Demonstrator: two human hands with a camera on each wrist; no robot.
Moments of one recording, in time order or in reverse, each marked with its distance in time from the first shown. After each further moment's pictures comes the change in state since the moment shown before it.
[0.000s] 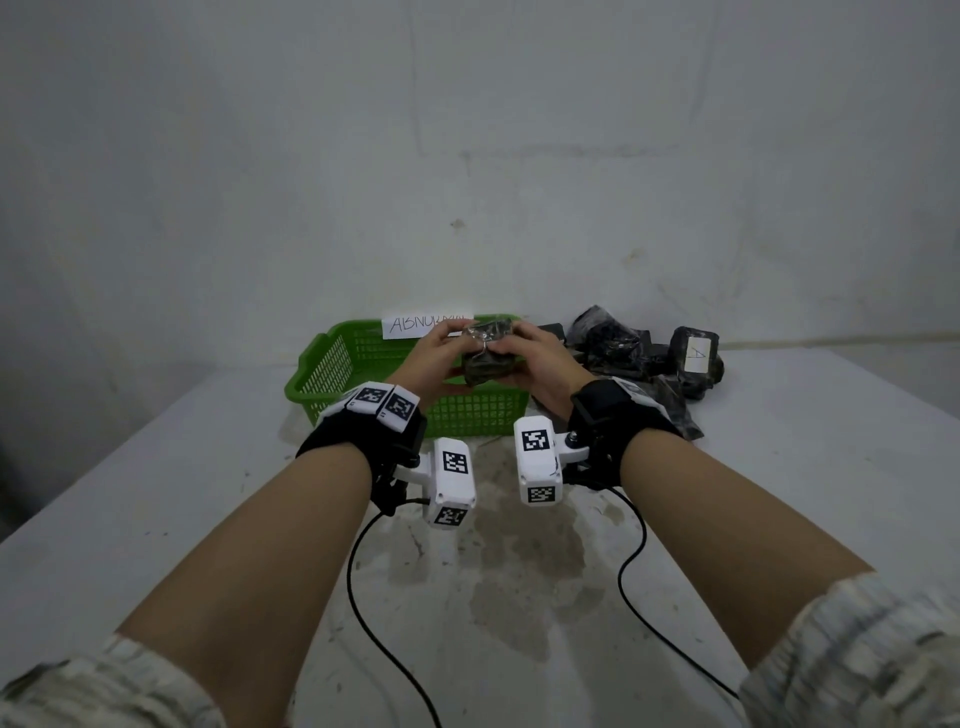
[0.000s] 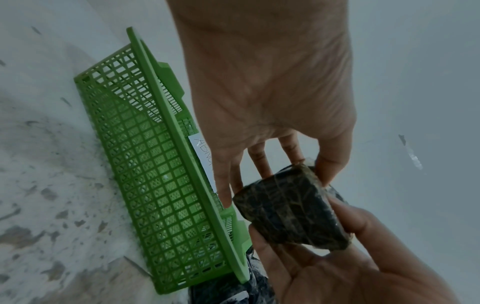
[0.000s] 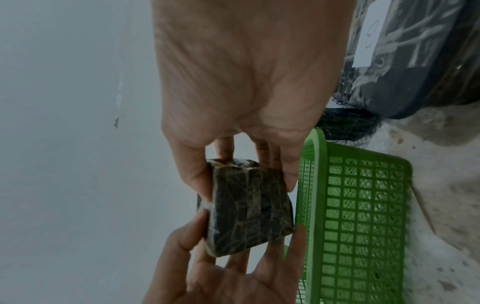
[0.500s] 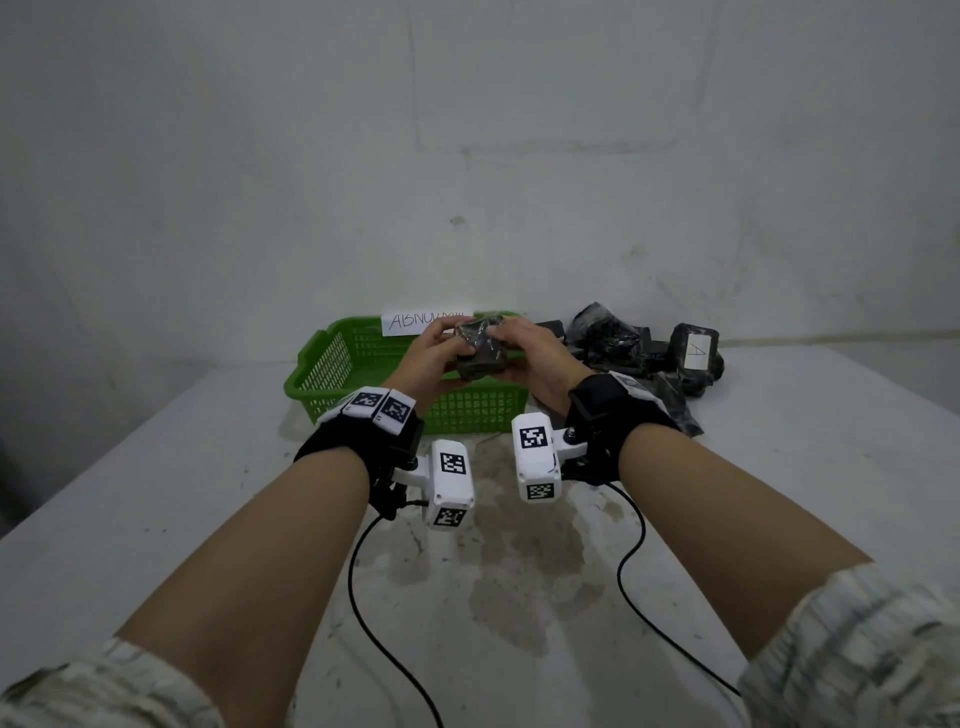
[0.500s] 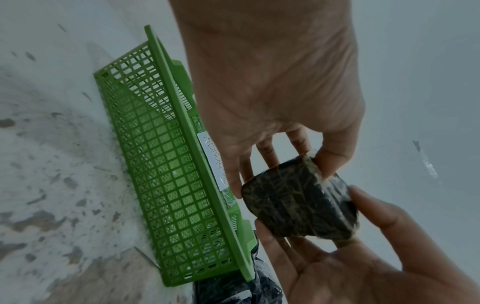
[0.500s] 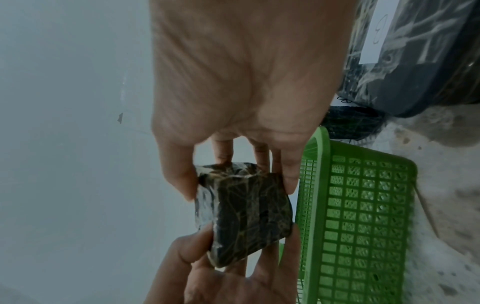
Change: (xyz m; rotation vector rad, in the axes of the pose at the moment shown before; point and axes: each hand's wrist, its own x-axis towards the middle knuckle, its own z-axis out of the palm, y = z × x) left_hand -0.001 -0.009 -0.004 -0.059 -0.001 0.065; right_hand 0.006 0.002 0.003 0.004 -0.022 0.002
